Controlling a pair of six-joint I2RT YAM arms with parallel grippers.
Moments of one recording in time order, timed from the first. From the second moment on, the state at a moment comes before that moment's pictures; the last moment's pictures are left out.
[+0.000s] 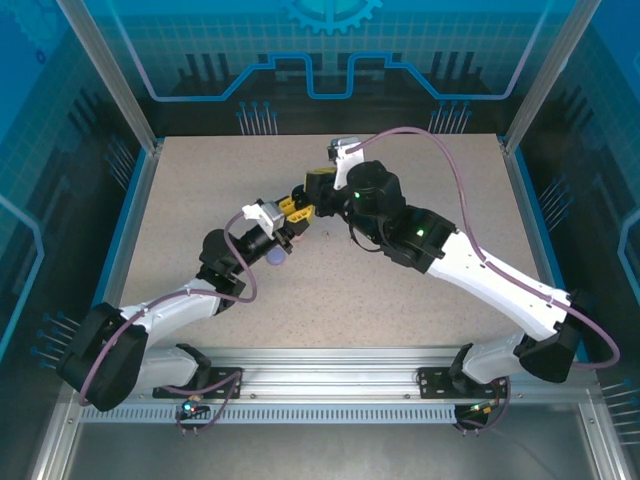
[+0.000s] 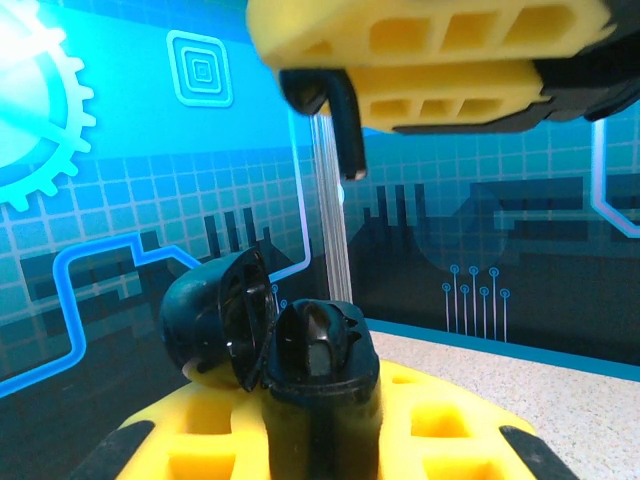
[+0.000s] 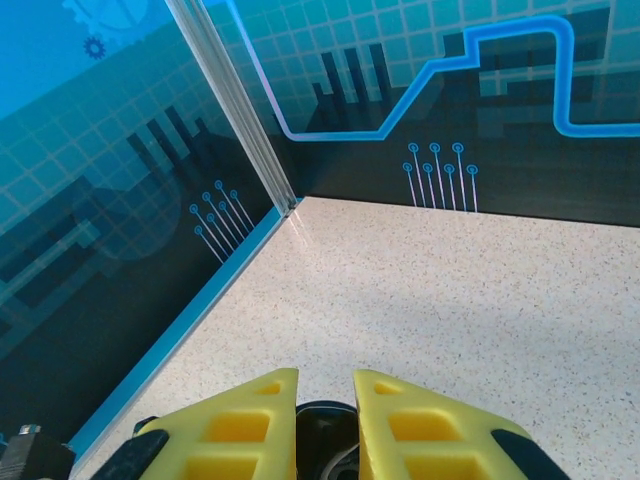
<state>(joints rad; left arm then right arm) -0.50 1.24 0.51 1.04 0.35 0.01 0.93 1.39 1.48 -0.35 0.31 0.42</state>
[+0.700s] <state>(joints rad) -0.50 1.24 0.52 1.02 0.35 0.01 0.93 1.43 1.46 -0.34 0.30 0.45</state>
